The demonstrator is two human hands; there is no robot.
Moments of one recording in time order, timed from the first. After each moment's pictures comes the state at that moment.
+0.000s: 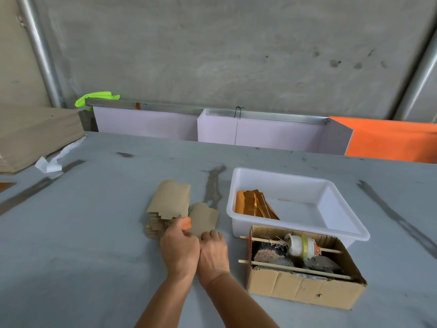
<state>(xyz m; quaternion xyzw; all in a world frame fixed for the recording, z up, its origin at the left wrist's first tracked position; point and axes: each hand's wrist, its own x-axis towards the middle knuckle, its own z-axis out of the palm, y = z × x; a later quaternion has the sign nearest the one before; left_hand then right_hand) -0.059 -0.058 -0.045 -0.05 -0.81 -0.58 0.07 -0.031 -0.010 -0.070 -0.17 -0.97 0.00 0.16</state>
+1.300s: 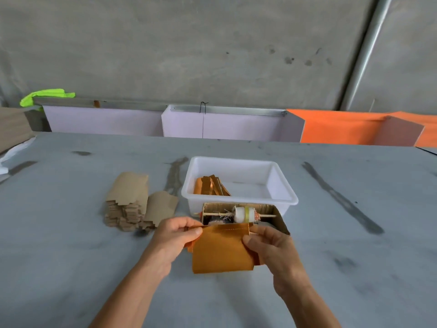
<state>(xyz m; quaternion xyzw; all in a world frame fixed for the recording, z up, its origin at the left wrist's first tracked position) 0.022 -0.060 -0.016 -0.23 -0.71 -0.61 -0.26 0.183 0.060 -0.010 -0.33 -0.59 0.68 0.28</state>
